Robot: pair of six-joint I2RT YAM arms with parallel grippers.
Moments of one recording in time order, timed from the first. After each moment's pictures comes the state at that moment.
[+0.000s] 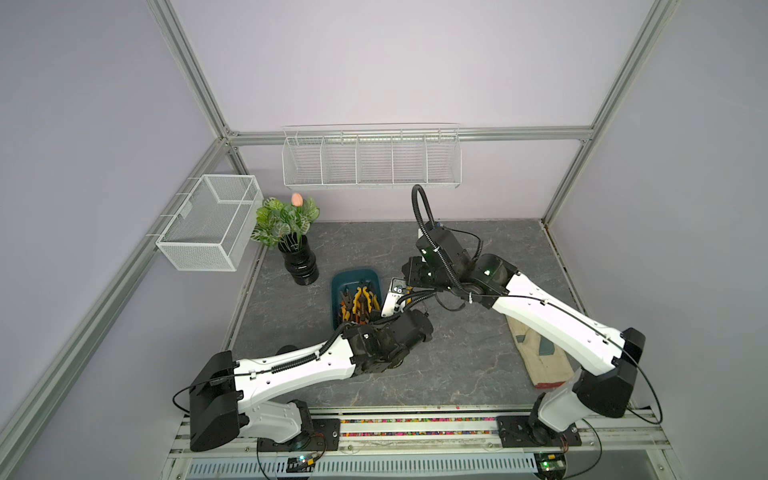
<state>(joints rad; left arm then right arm) -1.21 1.33 1.00 -0.48 -0.94 -0.53 0.93 1.59 1.69 -0.81 0.20 0.79</state>
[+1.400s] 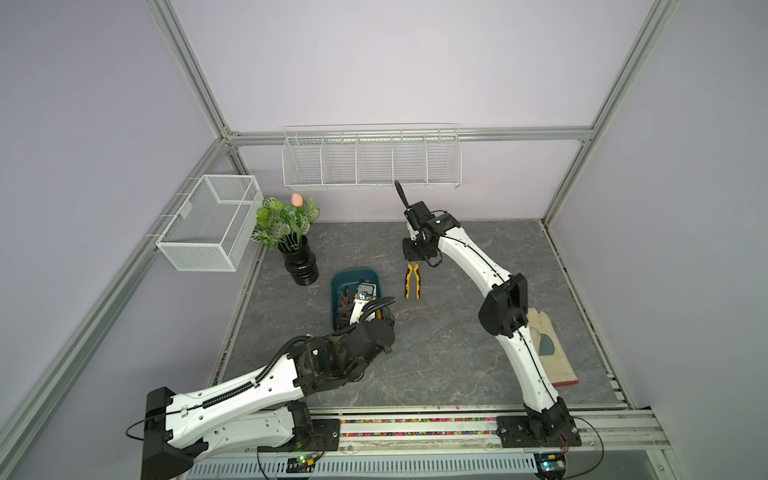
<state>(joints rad) -1.20 1.00 0.88 -0.61 -0.81 -0.56 0.57 2.56 2.66 -1.18 -0.01 0.37</state>
